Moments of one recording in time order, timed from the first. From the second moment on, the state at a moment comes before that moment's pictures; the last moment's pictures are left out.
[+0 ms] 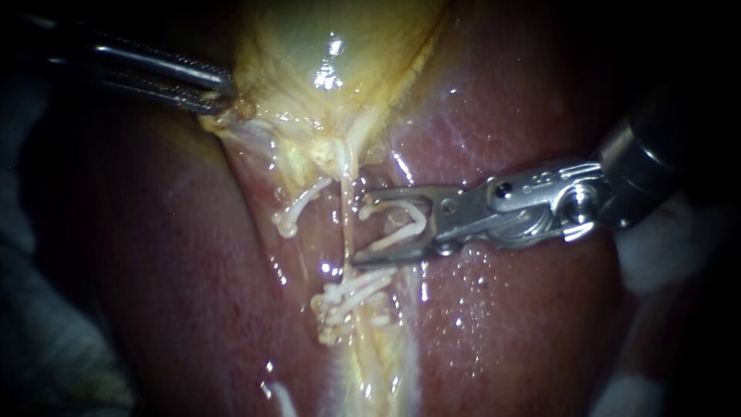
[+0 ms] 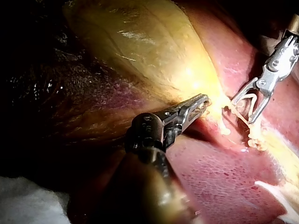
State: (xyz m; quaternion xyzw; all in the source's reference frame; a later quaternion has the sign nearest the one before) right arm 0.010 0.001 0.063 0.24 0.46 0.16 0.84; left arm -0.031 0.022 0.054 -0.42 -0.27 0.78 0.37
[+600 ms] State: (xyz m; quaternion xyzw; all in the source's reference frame) right arm 0.010 0.002 0.065 0.33 0.49 0.27 0.76; left arm -0.031 0.022 0.054 -0.42 -0.27 0.78 0.37
